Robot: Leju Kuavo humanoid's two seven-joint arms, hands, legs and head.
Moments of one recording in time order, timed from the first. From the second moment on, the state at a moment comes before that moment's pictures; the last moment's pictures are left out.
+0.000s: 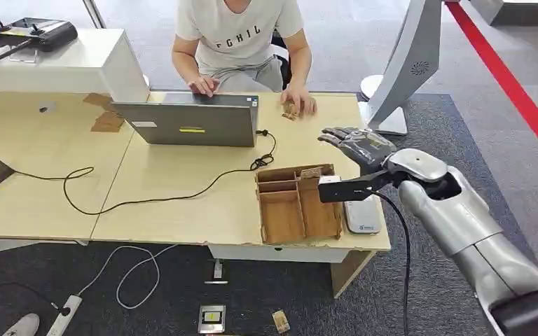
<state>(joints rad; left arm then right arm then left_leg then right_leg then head) -0.11 0.27 -0.66 -0.18 1.17 0.20 0.19 -0.85 -0.44 0.85 -1.02 0.91 0.31 -0.25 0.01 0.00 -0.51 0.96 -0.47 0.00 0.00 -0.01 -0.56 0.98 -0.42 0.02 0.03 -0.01</state>
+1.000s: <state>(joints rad) -0.11 0.28 -0.69 -0.18 1.17 0.17 0.18 -0.79 -0.55 0.83 -1.38 0.82 0.44 -0.16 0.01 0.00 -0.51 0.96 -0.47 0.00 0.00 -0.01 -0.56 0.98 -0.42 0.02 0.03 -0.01</state>
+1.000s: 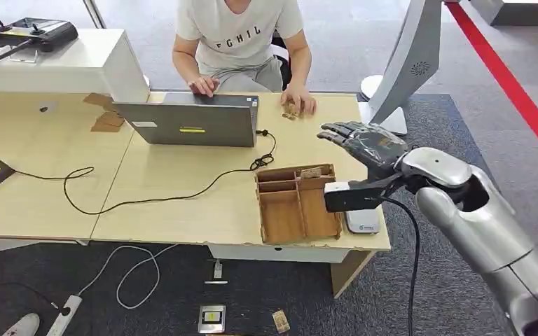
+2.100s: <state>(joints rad) -0.12 0.29 -0.74 -0.18 1.13 0.13 0.16 -0.85 -0.48 0.85 -1.44 0.86 0.36 -0.23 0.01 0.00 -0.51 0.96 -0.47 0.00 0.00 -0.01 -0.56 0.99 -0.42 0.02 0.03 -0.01</state>
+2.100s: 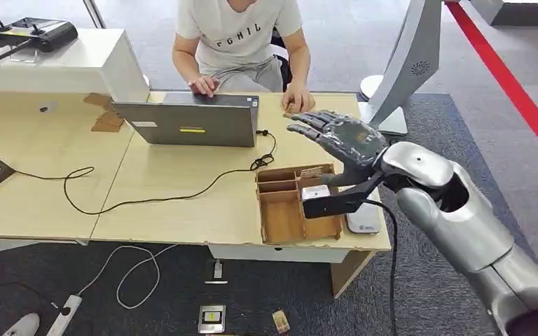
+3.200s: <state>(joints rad) -0.12 0.33 -0.82 -0.18 1.13 0.13 0.14 -1.85 -0.26 0.97 -0.45 0.78 0.02 -0.43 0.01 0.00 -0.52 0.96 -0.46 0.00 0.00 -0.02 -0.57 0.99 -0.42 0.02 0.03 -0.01</state>
